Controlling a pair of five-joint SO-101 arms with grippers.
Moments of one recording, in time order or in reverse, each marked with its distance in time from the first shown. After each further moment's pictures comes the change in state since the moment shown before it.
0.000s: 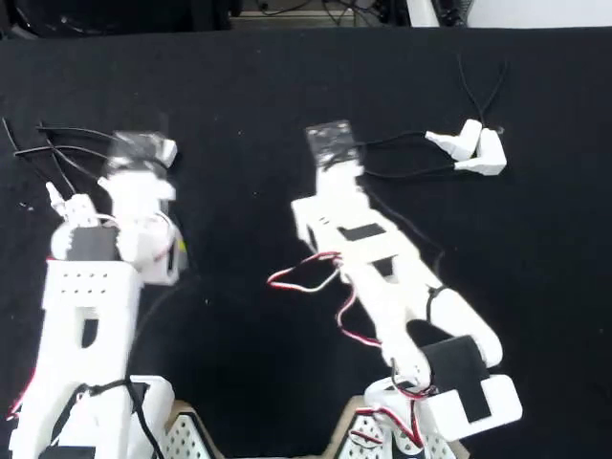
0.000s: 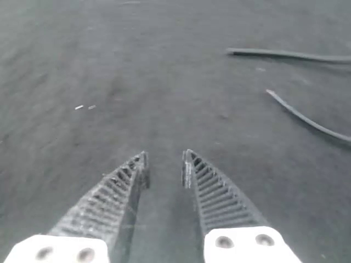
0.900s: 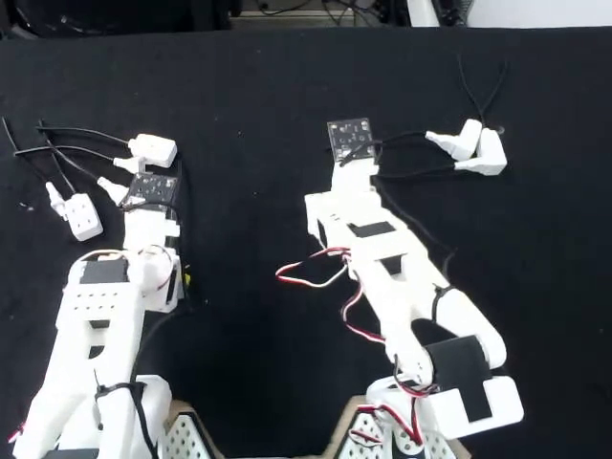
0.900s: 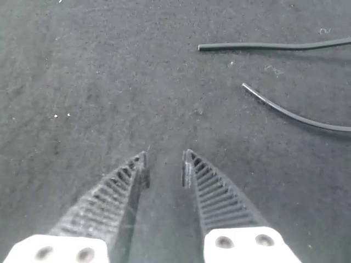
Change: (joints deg) left arm -4.2 -1.0 18.5 -17.3 -7.6; right arm 1.7 0.0 0.0 0.2 -1.1
